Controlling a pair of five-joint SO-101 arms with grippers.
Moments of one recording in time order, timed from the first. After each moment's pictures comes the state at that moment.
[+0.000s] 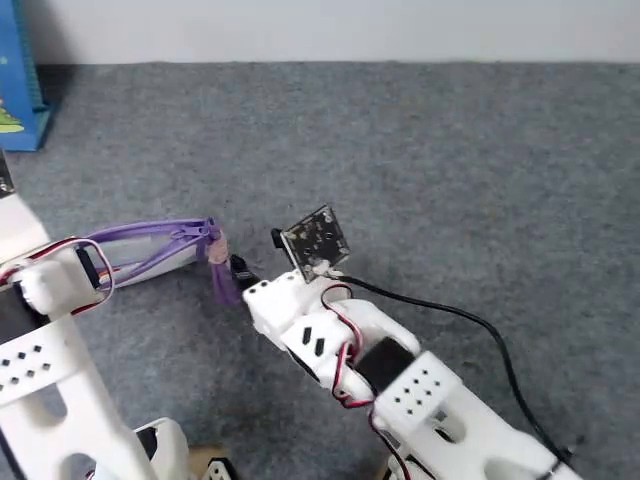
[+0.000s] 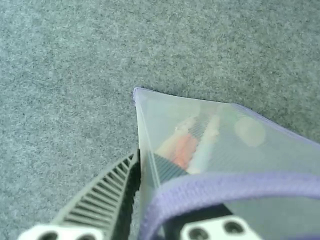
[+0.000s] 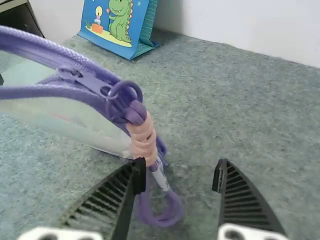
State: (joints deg) left arm -29.0 -38.1 21.0 92.0 7.3; right arm -47.3 -45.3 61.0 15.0 -10.4
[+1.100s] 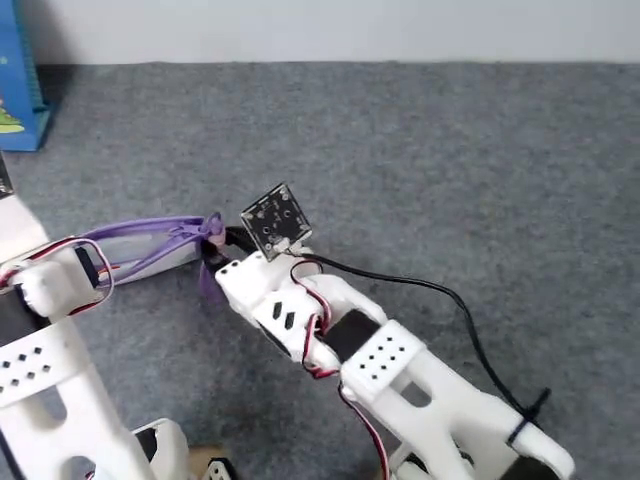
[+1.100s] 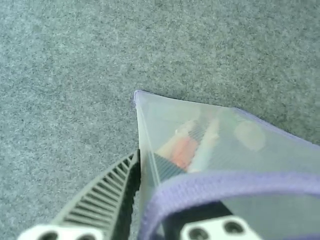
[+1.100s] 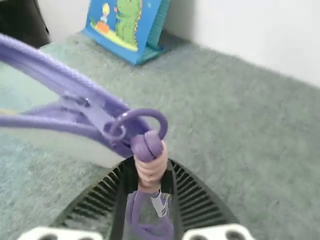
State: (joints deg) left arm -29.0 -38.2 23.1 89.0 7.3; right arm -47.6 -32.8 51.7 10.2 -5.3
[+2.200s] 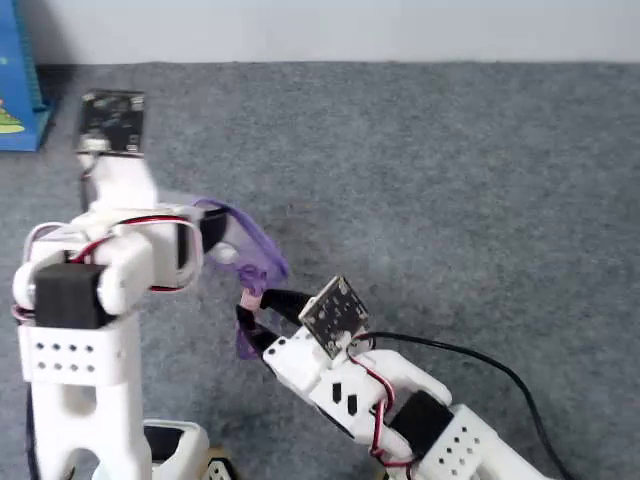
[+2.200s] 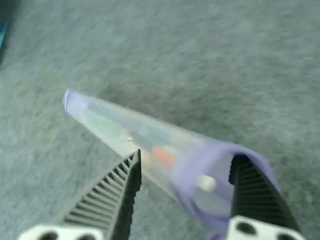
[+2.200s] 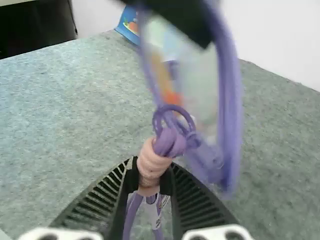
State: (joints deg) left arm 2.4 -37.1 9.6 88.3 4.0; right arm -52.5 -76.7 78.2 25.1 -2.4
